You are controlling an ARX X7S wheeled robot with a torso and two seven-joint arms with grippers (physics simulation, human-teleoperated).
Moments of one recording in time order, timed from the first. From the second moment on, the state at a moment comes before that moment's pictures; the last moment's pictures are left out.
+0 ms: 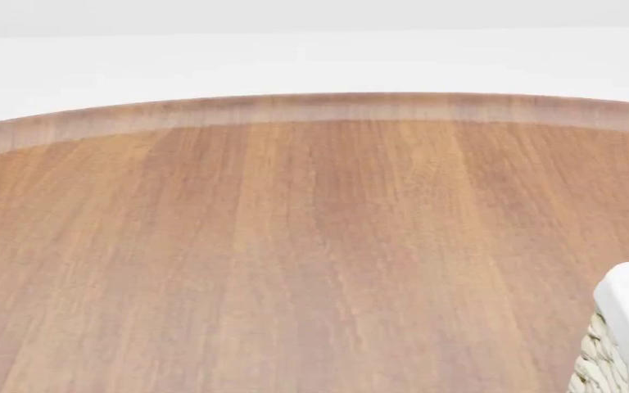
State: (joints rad) left arm -0.12 -0.78 0.19 0.88 -0.57 -0.14 -0.77; right arm 0.65 1.05 -0.16 0.30 0.77 1.00 -0.08
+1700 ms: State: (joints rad) left arm -0.08 -0.79 0.17 0.88 -0.56 -0.07 -0.76; right arm 0.64 1.04 -0.15 0.40 0.80 0.94 -0.12
